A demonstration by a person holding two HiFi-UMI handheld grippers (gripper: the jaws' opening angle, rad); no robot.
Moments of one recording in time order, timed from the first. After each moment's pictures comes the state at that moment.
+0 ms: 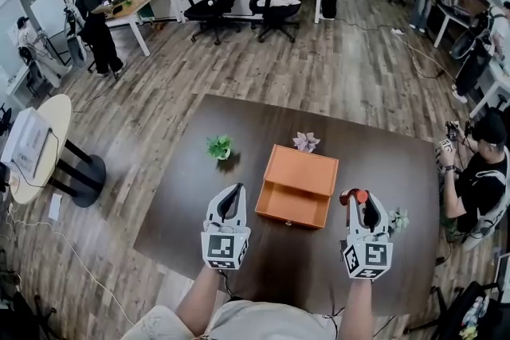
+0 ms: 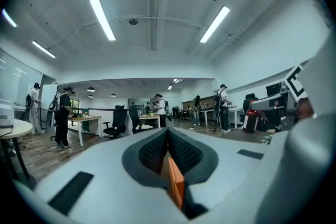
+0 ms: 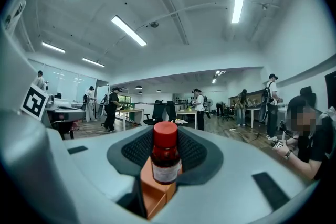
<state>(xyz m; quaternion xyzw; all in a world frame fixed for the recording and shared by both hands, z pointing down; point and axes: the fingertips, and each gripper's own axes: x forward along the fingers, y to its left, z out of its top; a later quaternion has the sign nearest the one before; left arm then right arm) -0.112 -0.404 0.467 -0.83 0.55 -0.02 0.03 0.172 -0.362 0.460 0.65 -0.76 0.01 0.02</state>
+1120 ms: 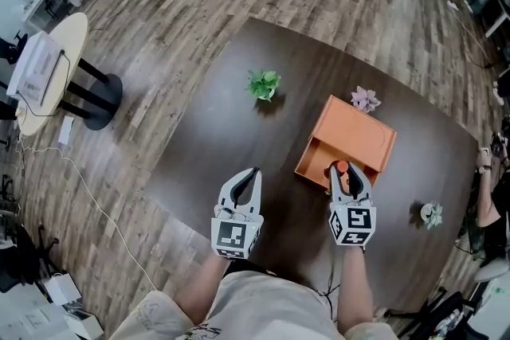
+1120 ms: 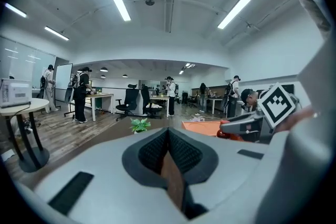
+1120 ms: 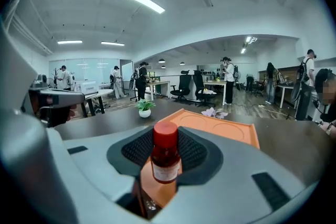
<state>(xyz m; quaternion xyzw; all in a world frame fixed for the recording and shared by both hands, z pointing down) -0.188 -0.373 0.572 -0.80 0.59 -0.07 -0.07 0.010 -0.425 0.615 0.52 -0.83 0.11 0.16</state>
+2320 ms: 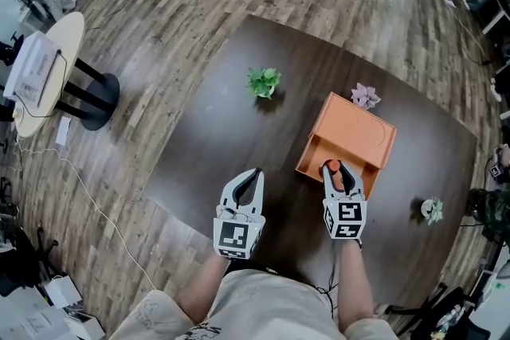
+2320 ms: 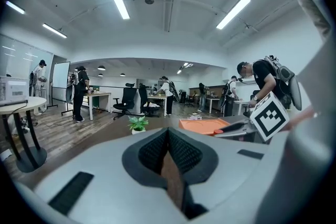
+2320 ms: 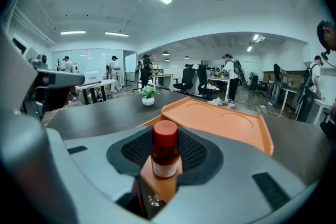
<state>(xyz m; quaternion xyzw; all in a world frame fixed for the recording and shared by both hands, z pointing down) -0.186 -0.369 0.579 -0.81 0.58 -0.07 -0.08 -0.005 -0.422 0.654 0.51 -0.83 0.10 0.21</state>
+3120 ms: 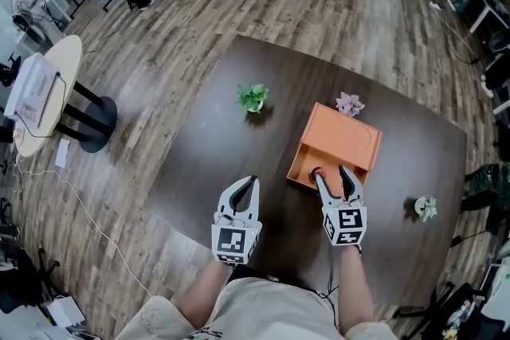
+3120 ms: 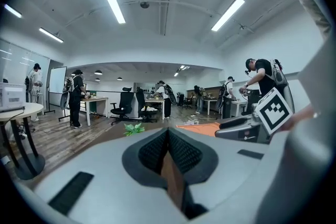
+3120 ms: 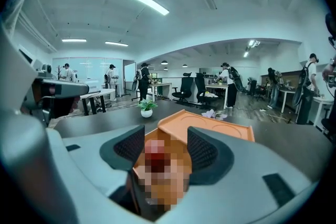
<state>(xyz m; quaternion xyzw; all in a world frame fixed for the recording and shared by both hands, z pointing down) -0.174 -0.366 0.560 -0.82 0.57 -0.07 -0.05 0.011 -0.413 0.617 0.52 -0.84 0.09 0.16</state>
